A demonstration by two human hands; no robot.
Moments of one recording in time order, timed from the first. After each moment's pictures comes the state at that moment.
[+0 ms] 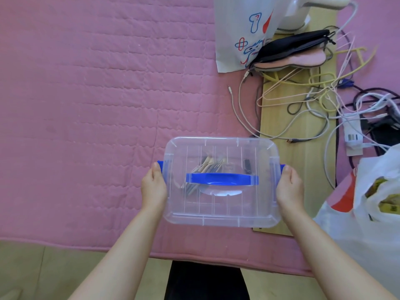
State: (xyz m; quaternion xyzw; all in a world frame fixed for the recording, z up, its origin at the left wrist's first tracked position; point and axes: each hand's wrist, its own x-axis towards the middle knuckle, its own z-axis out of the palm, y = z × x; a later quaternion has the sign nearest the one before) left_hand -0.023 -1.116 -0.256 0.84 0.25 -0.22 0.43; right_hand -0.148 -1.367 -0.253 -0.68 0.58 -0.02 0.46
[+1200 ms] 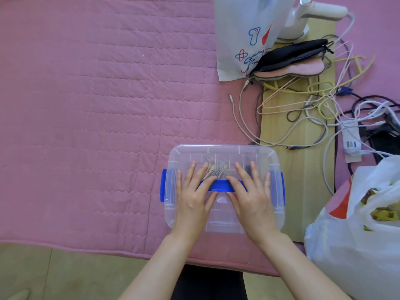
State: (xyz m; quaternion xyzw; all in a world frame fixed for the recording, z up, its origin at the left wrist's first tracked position) left_hand -0.069 -1.159 -0.238 0.91 -0.26 -0.11 0.29; right_hand -0.136 -1.303 -0.226 -0.98 0.13 0.01 0.14
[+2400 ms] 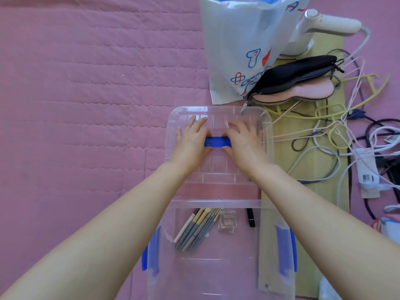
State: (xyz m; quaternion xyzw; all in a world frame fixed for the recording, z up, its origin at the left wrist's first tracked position) left_hand 0.151 -1.275 -0.302 0.90 -0.32 -0.22 0.19; right_hand 0.075 -1.417 -0.281 -0.95 0.17 0.16 0.19
